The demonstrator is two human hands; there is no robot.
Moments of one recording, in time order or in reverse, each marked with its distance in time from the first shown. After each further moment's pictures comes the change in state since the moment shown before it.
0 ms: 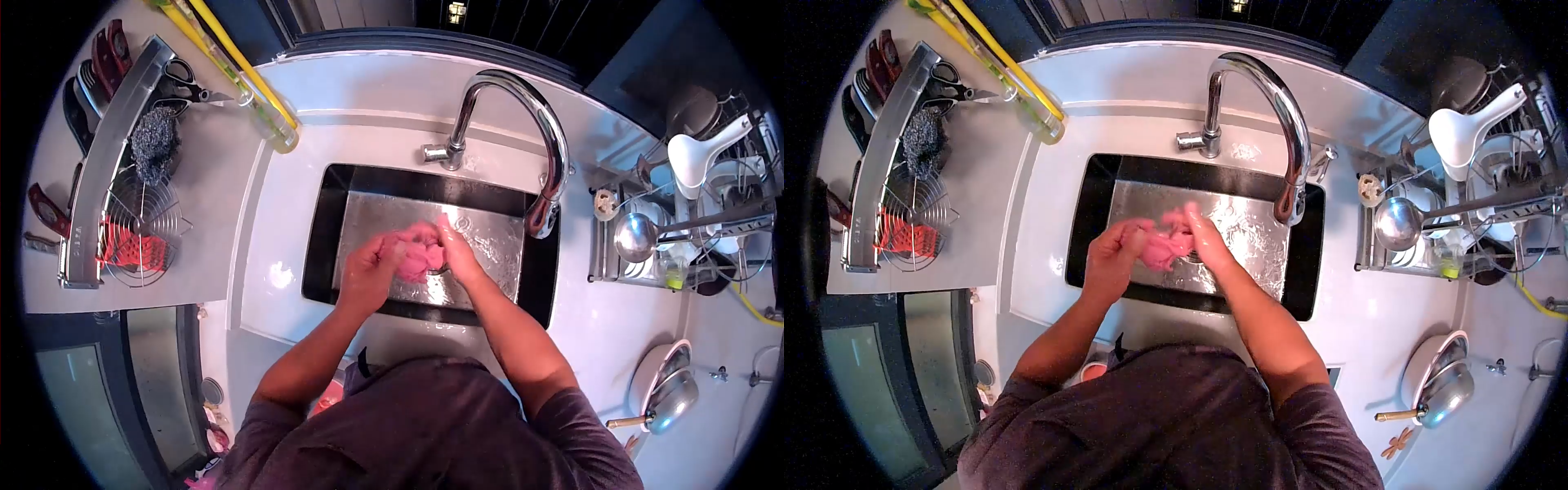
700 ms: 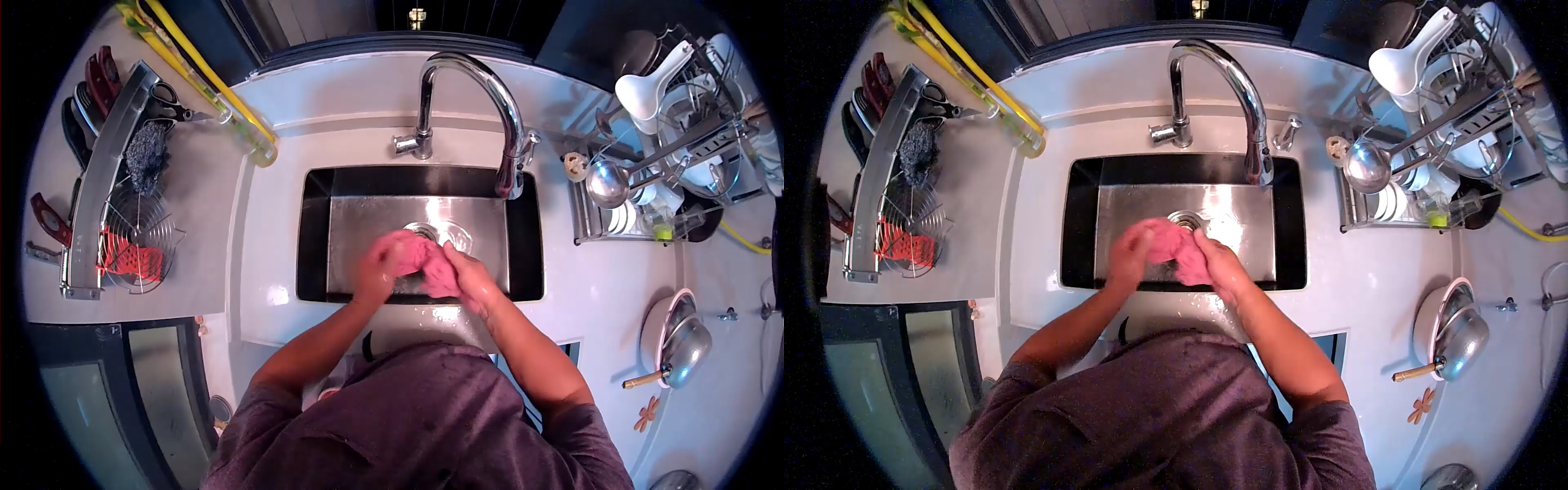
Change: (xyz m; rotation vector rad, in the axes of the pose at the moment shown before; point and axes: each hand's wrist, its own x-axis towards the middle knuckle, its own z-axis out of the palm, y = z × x) left_hand -0.012 -0.118 0.003 0.028 -0.091 0.080; right_hand -0.121 -0.008 -0.007 0.487 0.082 0.304
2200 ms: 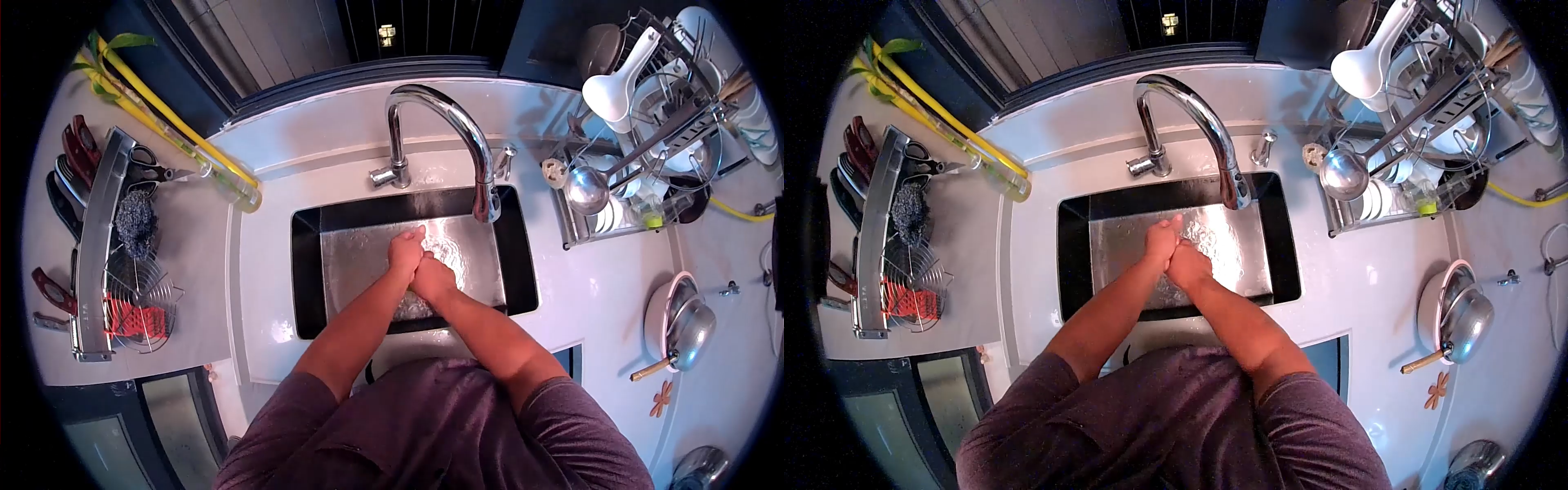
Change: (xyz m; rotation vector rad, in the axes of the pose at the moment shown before) left_hand 0.120 -0.052 0.080 0.207 0.005 -0.560; right_hand 0.099 0.010 0.006 -1.401 0.450 -0.278
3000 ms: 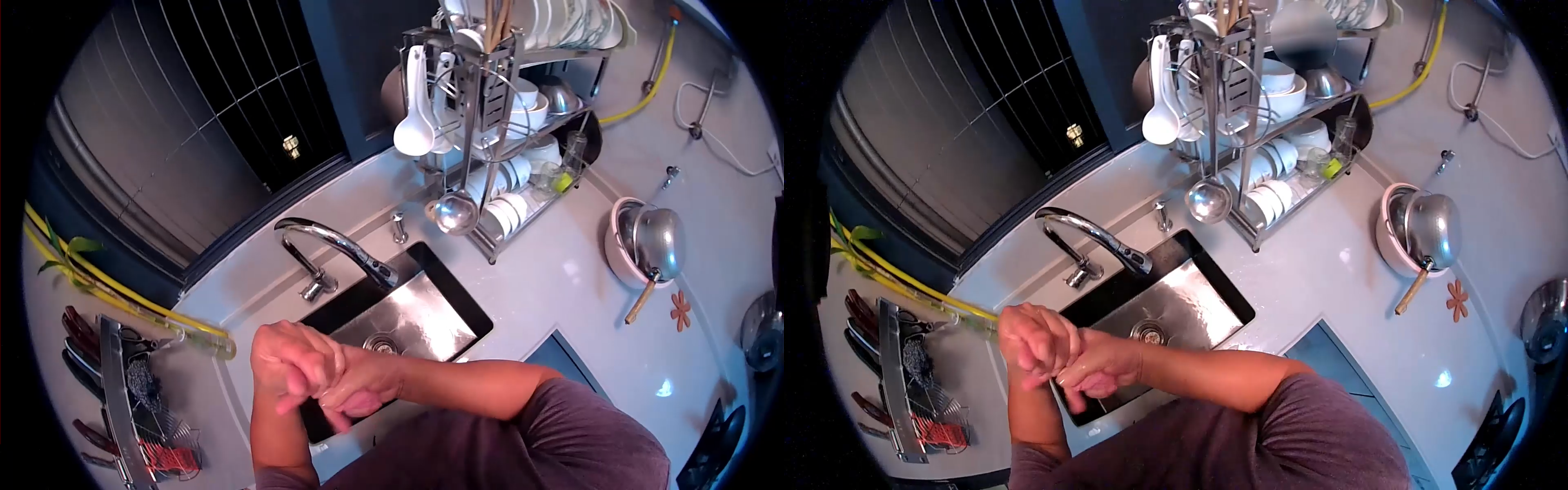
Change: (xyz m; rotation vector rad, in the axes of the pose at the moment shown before) left_hand -0.216 0.271 -0.079 -0.393 -1.477 1.019; right_hand -0.141 -0.106 -0.167 1.678 -0.991 -0.693
